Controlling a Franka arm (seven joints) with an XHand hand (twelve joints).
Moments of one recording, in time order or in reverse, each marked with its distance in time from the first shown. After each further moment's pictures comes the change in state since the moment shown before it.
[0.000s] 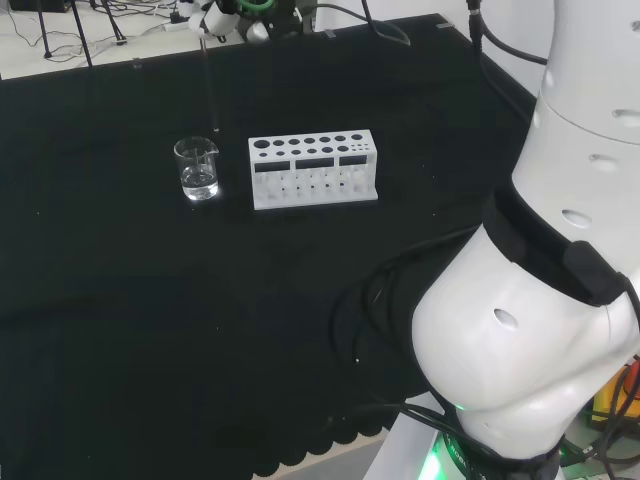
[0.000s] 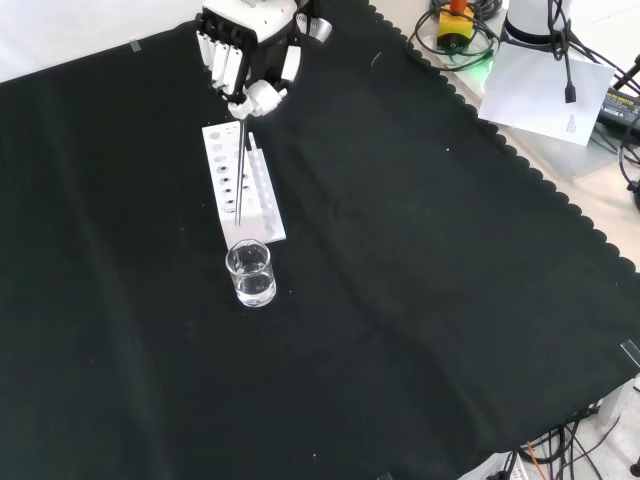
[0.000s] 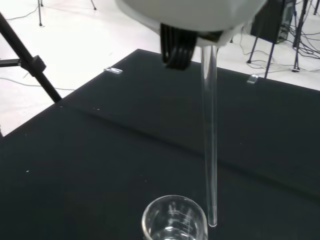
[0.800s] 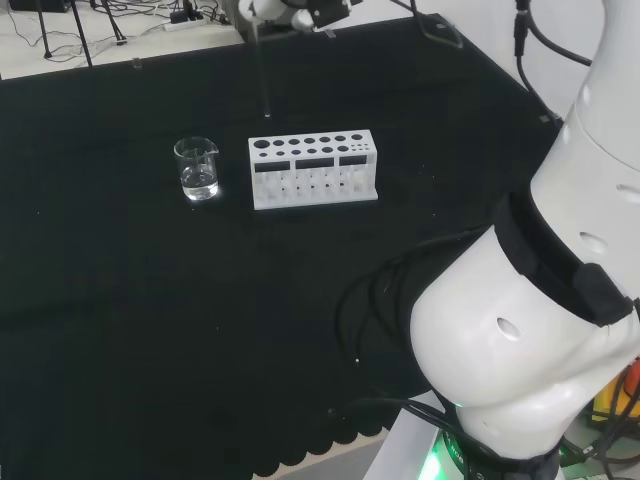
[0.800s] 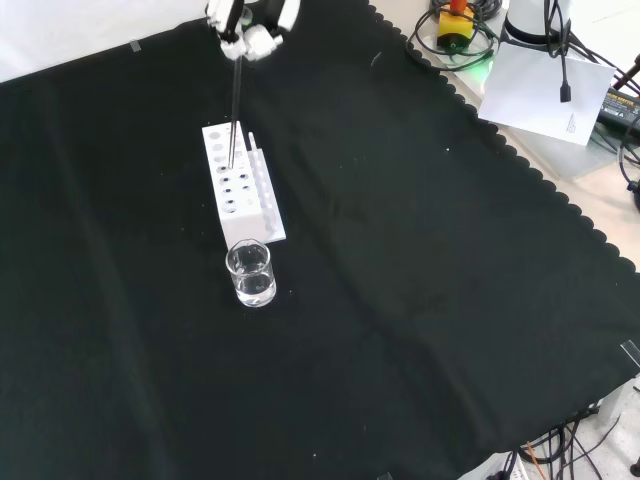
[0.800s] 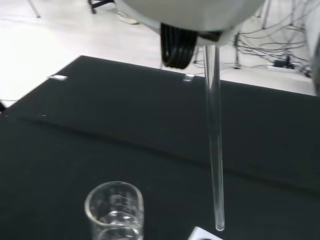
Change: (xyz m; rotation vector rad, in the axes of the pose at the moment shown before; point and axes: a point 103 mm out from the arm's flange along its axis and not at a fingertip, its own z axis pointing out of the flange) arm -0.039 -0.054 -0.027 -0.006 -0.021 0.146
